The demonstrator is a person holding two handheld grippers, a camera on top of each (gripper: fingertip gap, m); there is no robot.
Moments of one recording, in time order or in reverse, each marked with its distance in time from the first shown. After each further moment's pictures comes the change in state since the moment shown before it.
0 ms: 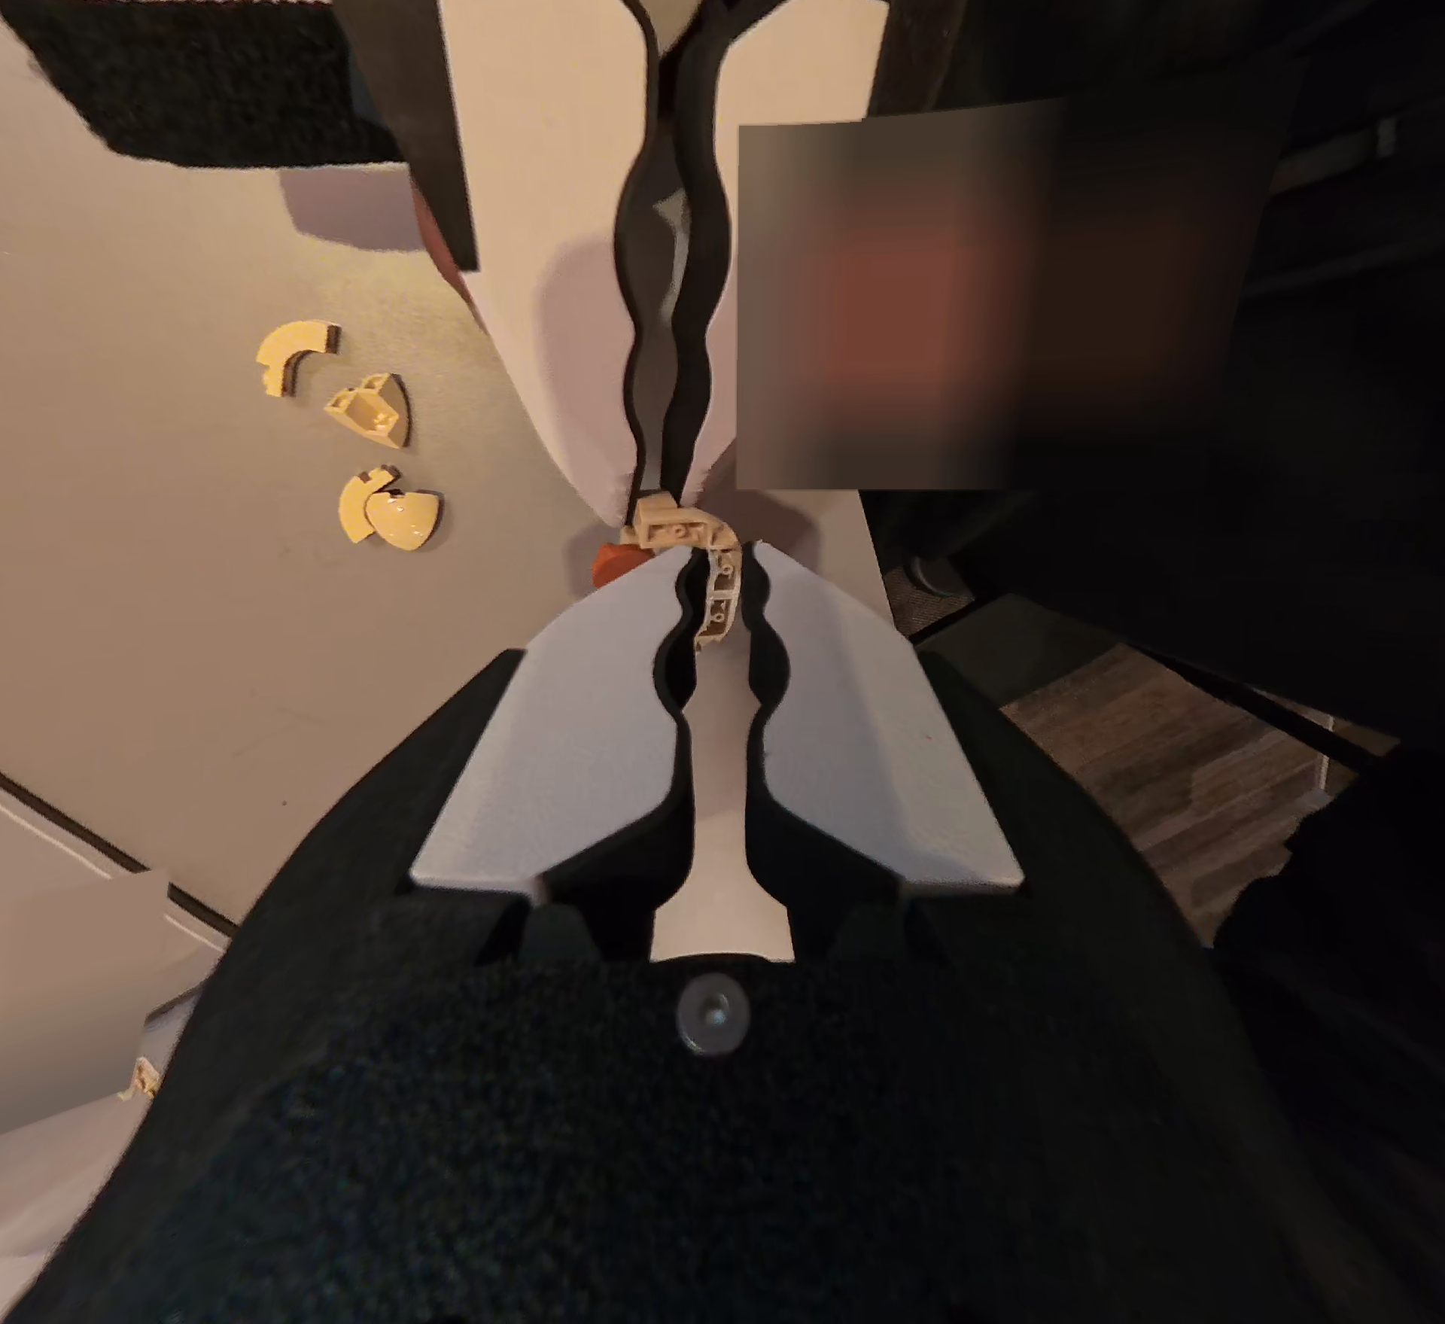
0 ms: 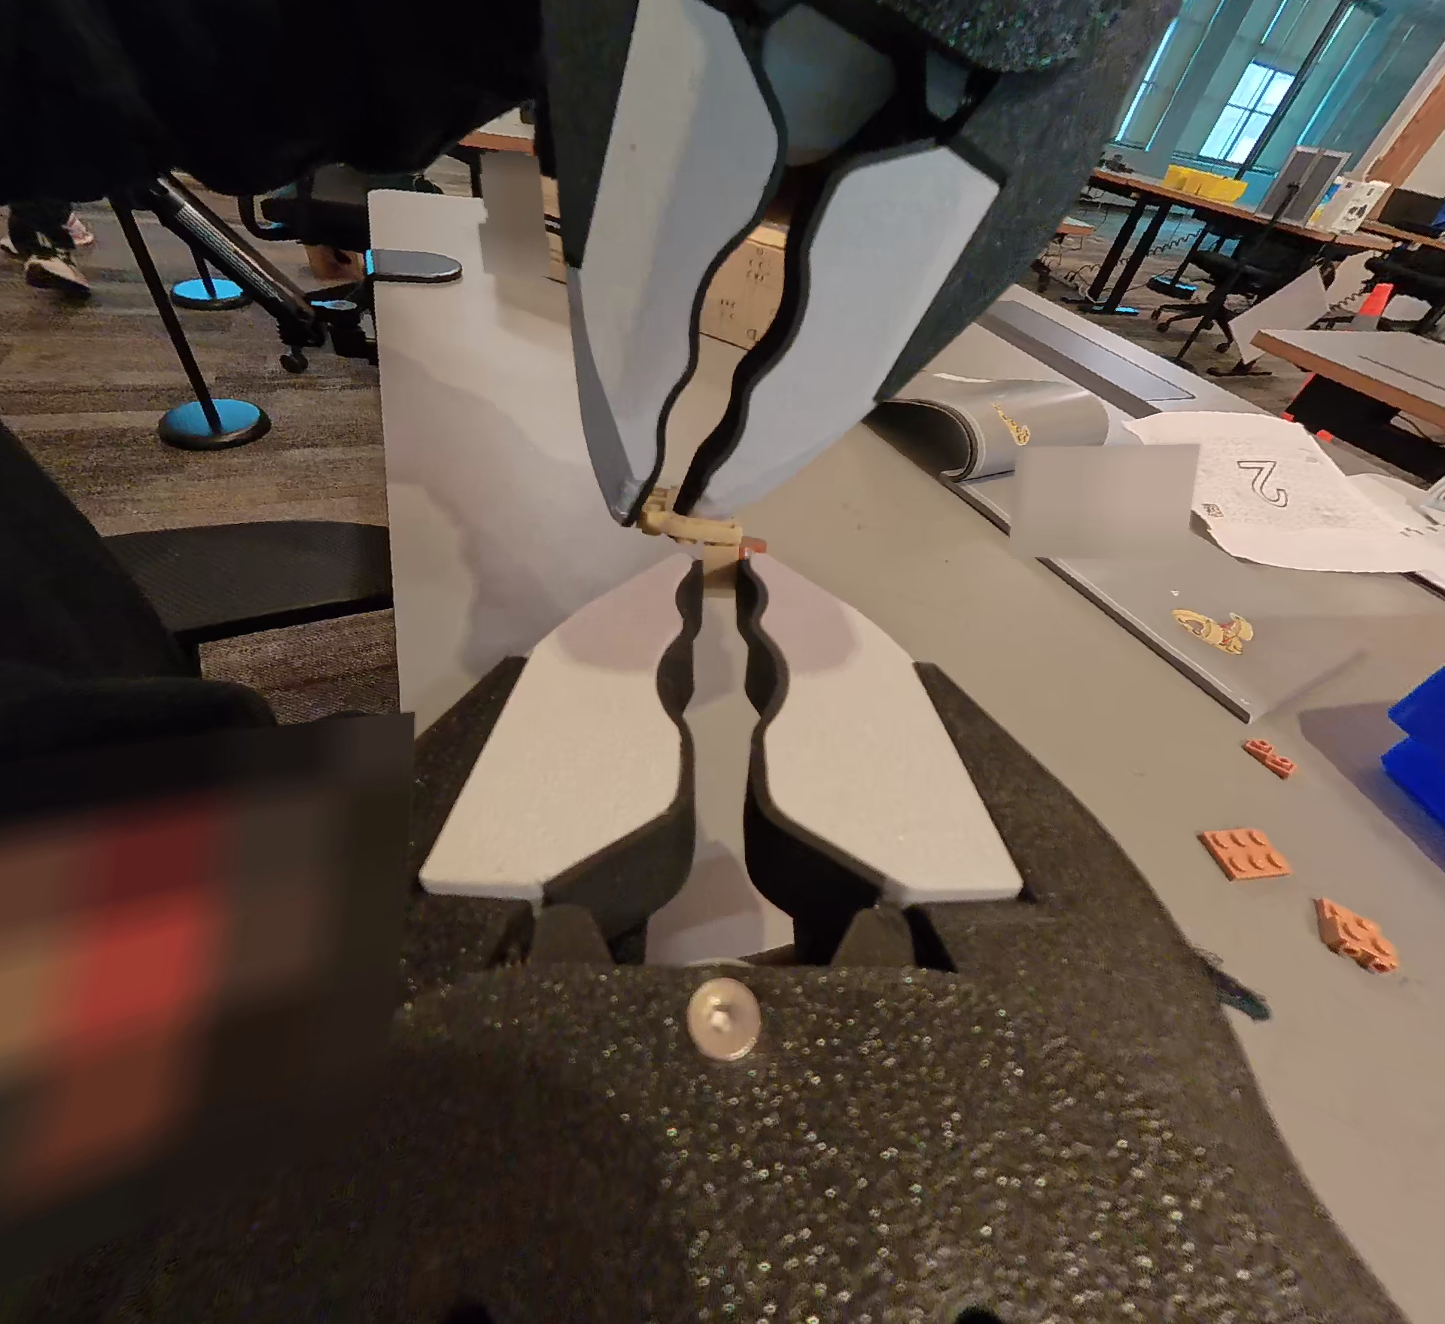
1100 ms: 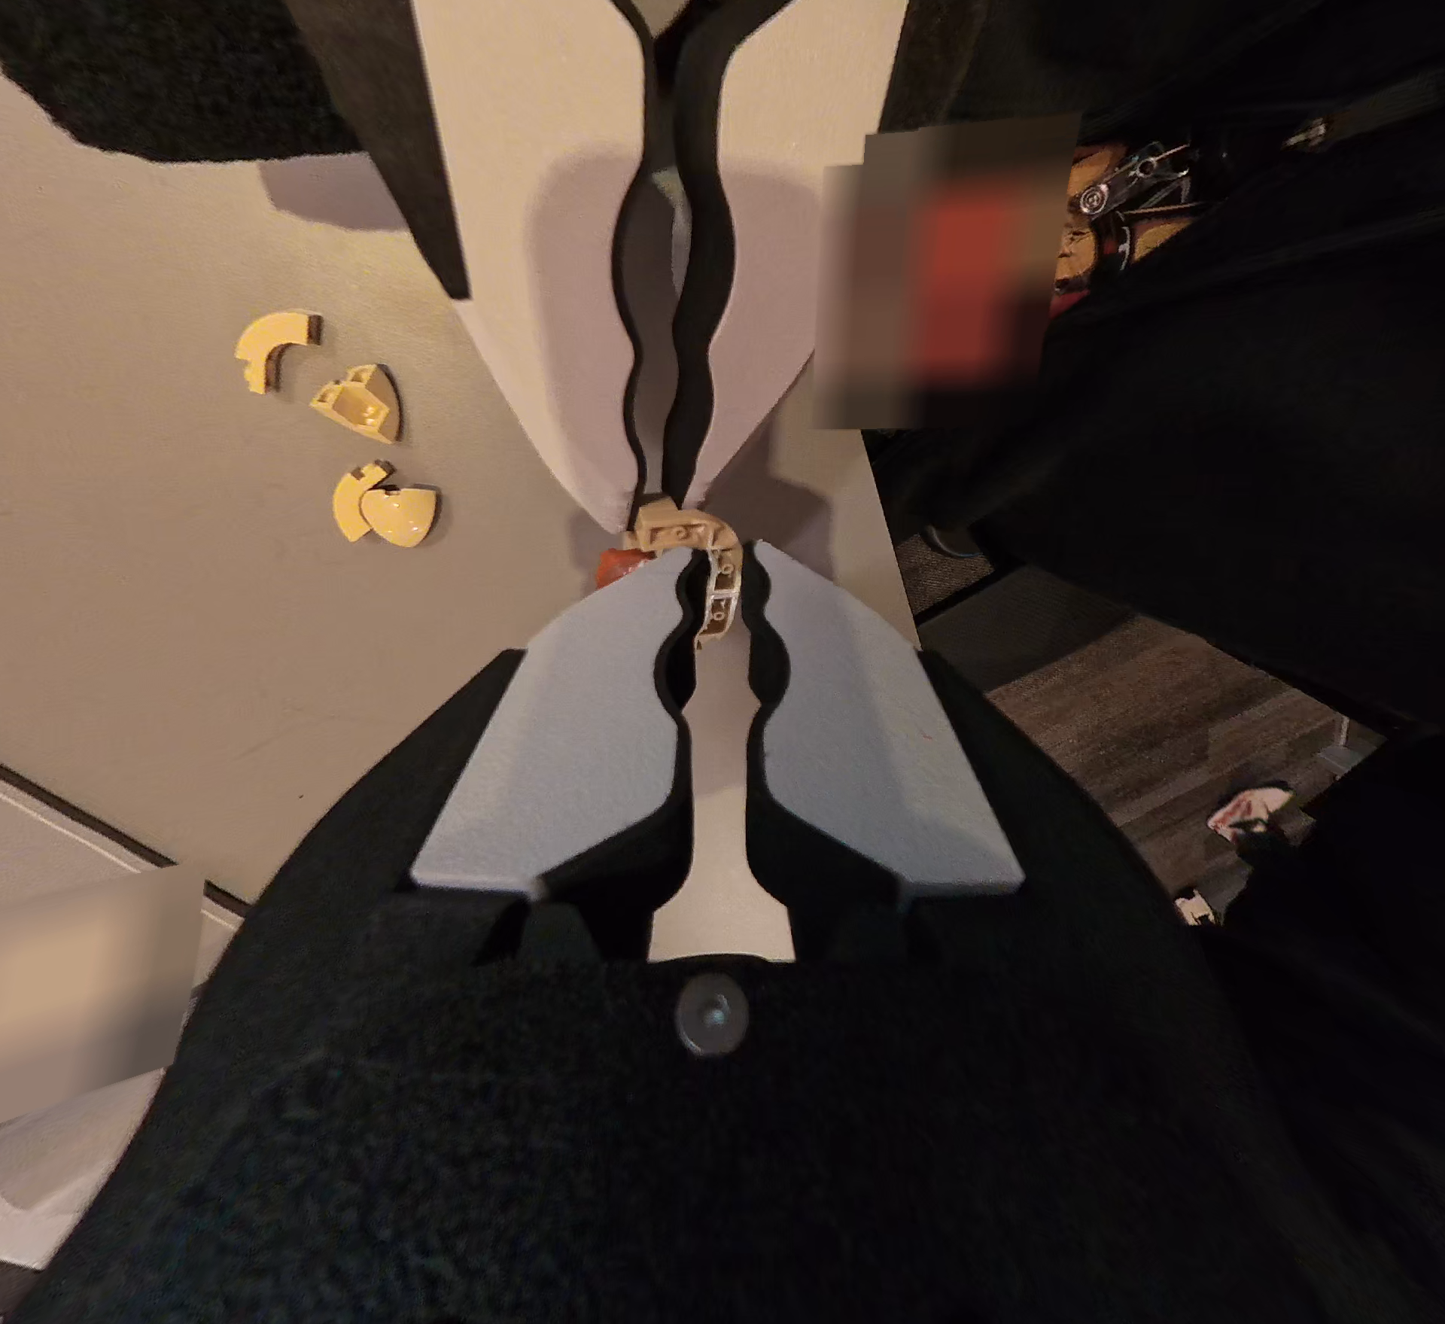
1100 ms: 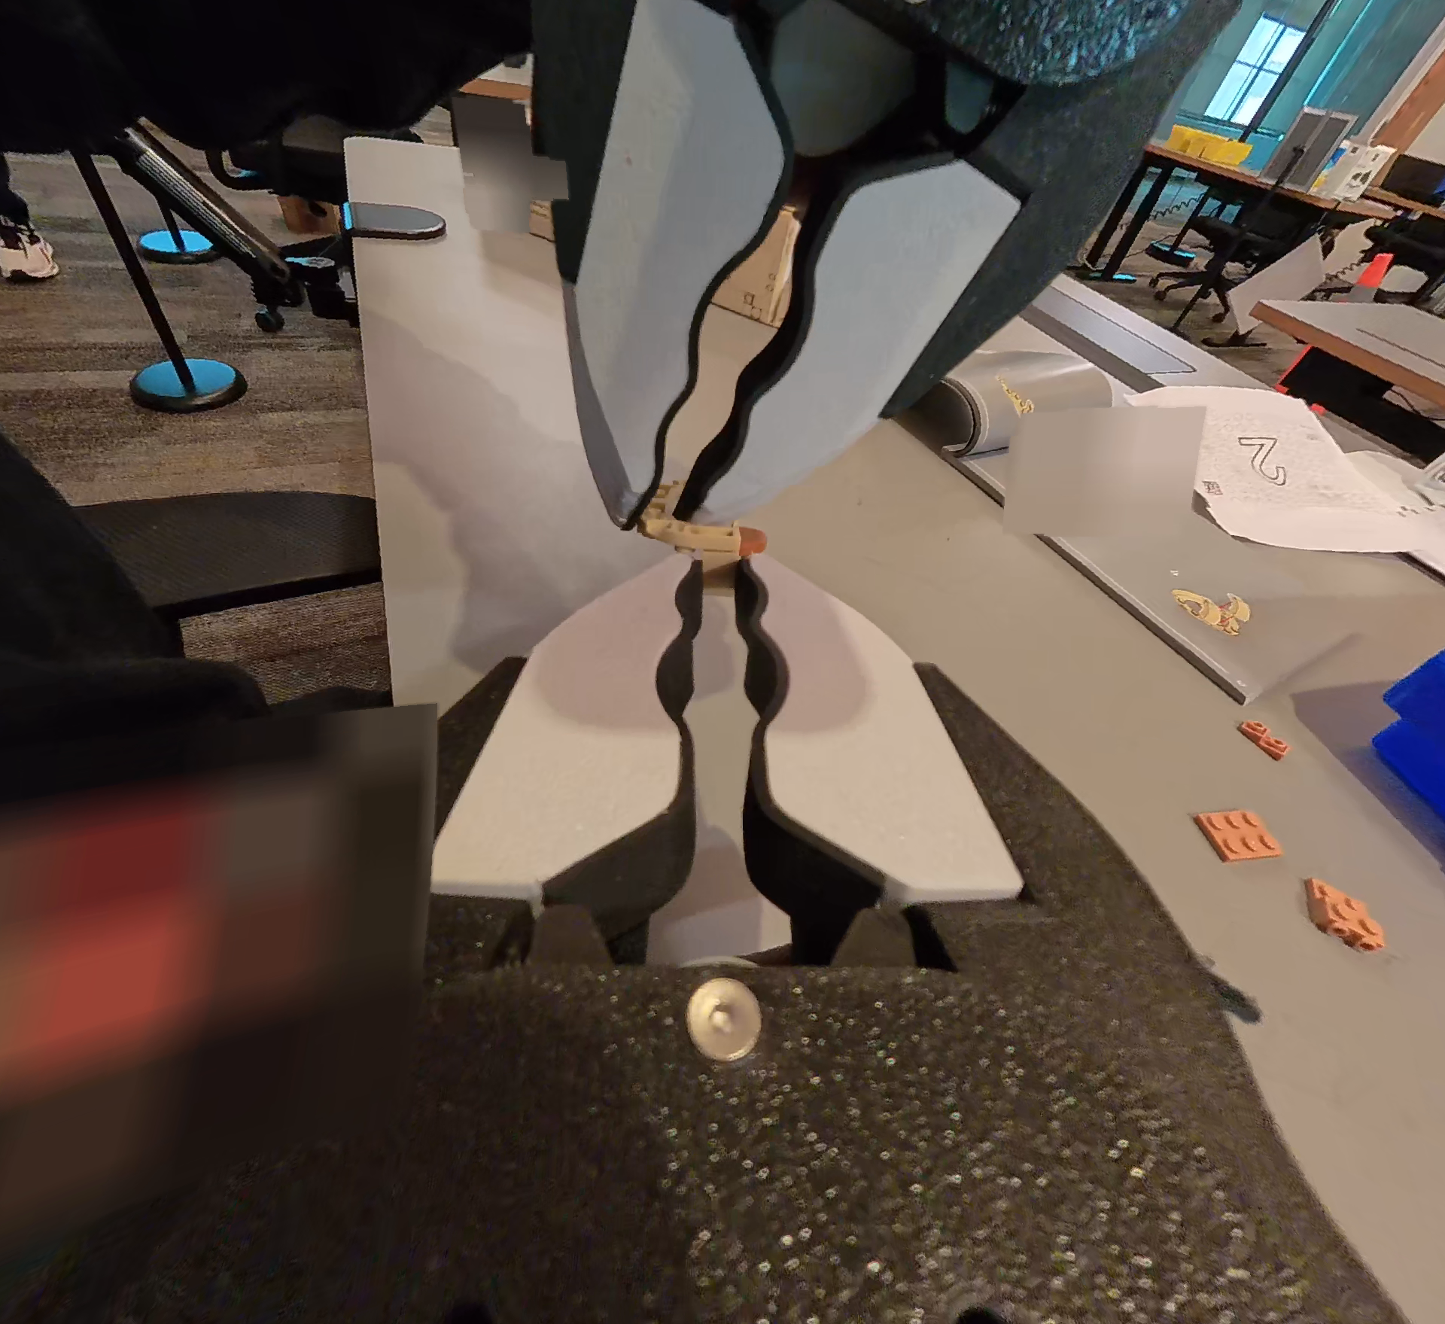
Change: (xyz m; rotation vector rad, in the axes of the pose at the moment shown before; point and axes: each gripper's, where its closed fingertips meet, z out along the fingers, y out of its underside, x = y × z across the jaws) left arm -0.002 0.003 0.007 -0.064 -0.009 0.024; right arm -0.002 0.006 0.003 -0.051 0.011 -0.014
